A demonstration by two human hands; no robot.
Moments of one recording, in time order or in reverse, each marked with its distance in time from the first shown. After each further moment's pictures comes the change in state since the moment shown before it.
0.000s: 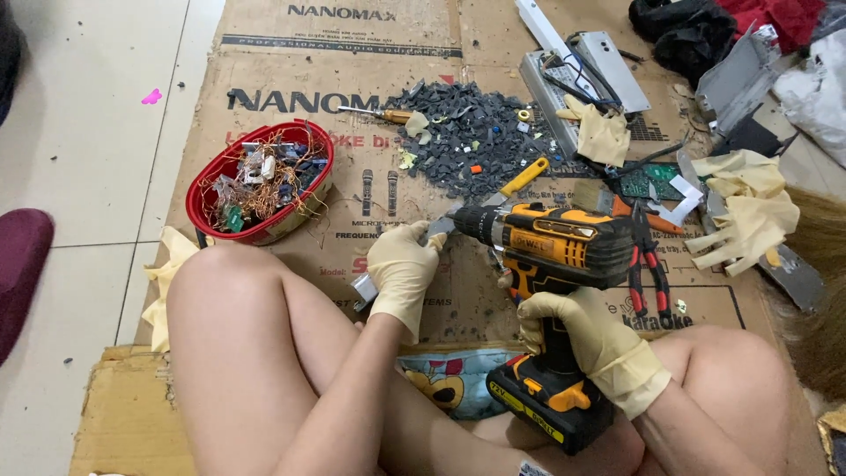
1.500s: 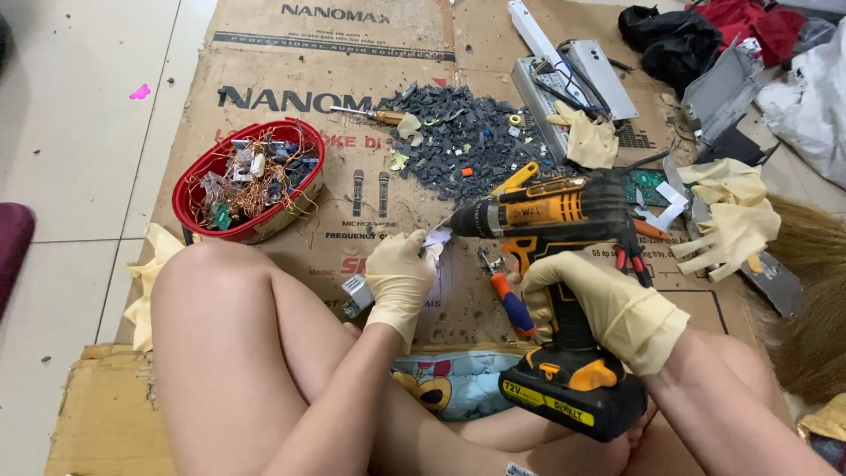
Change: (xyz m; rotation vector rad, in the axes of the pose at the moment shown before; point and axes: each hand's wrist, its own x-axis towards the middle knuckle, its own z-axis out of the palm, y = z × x) left_hand -0.003 -0.020 0.053 0.109 0.387 0.278; right_hand -0.021 -0.096 0.034 -0.229 0.111 0.456
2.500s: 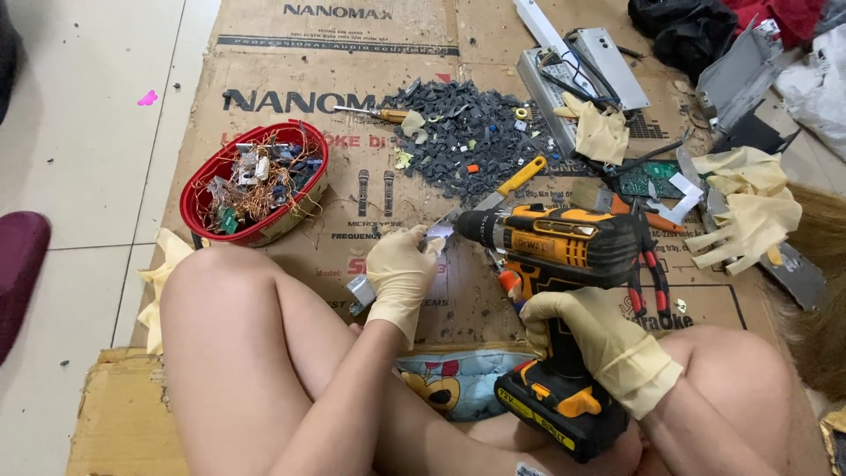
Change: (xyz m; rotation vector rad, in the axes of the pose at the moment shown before) left_hand 0.011 -0.007 -0.007 -0.021 -0.090 -0.038; right_hand 0.048 0.071 -0.013 0.108 0.099 -0.326
